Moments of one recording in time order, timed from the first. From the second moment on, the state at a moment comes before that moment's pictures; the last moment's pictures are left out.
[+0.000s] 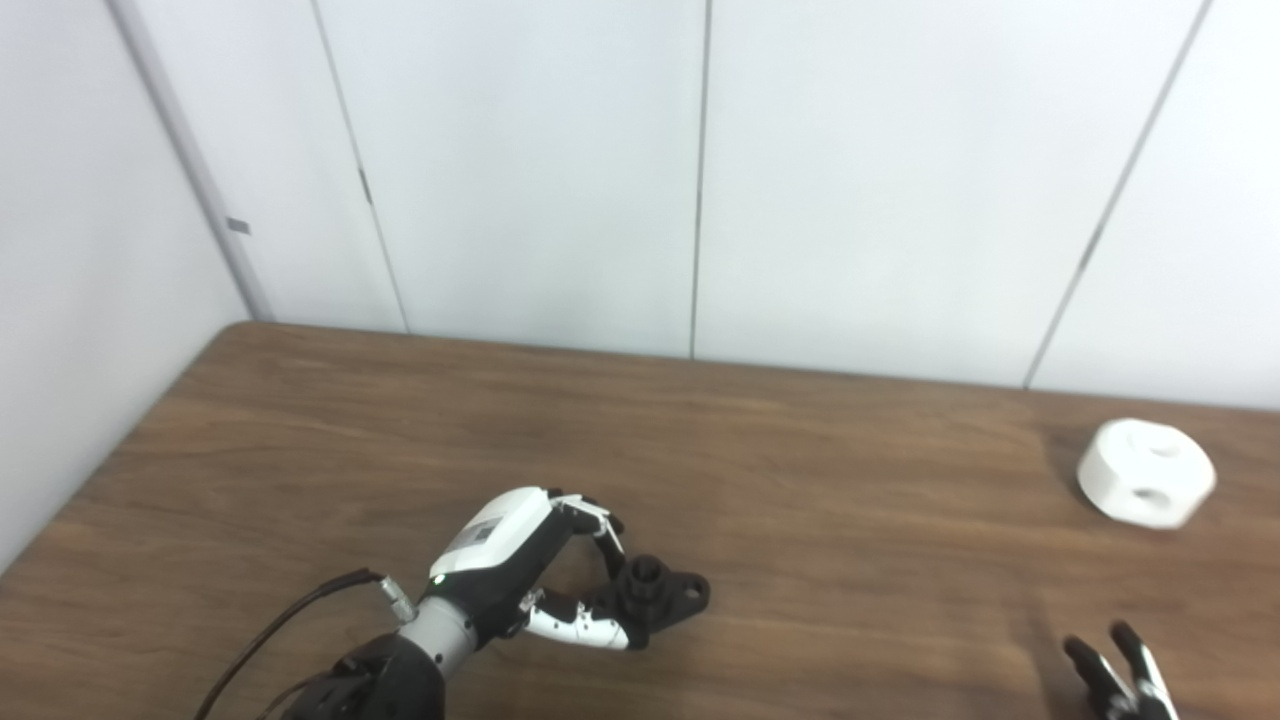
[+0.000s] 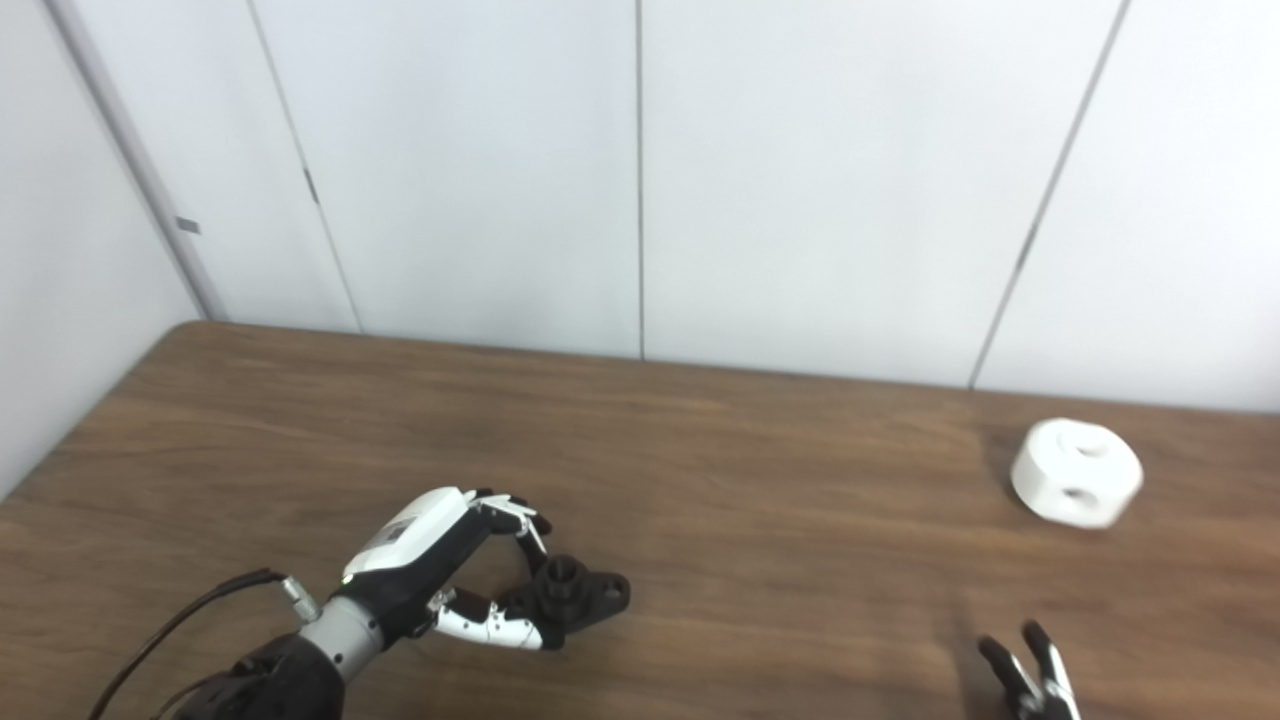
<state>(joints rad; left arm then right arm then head) -0.07 0.41 -0.32 -0.50 0.62 0.39 -0.36 0.39 -0.14 -0.01 -0.36 0.05 -0.08 0.01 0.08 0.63</state>
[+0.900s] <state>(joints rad) 0.00 0.33 -0.47 -0.42 0.87 0.04 -0.35 0.40 -0.14 0.05 -0.43 -0.02 0.00 -0.02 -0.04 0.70</state>
